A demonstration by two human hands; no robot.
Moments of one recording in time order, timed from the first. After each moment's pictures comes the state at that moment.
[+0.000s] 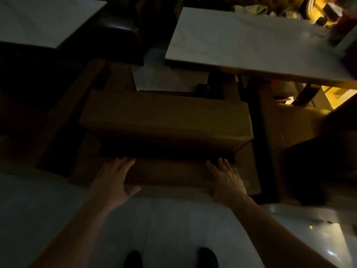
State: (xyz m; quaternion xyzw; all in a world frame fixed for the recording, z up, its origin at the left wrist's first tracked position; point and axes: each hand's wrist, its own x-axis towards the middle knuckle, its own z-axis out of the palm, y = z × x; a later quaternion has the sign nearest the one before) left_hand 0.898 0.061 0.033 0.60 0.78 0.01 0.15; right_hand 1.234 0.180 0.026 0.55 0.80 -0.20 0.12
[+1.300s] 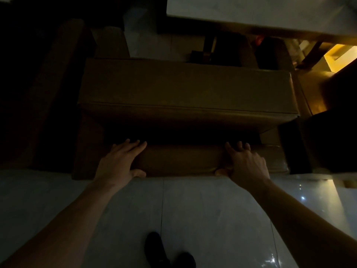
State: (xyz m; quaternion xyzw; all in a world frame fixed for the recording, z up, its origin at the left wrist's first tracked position) left_hand 0.781 0.099 -0.020 0.68 0.70 -0.01 0.23; right_hand 1.134 0.163 0.004 0.62 0.75 -0.12 0.20
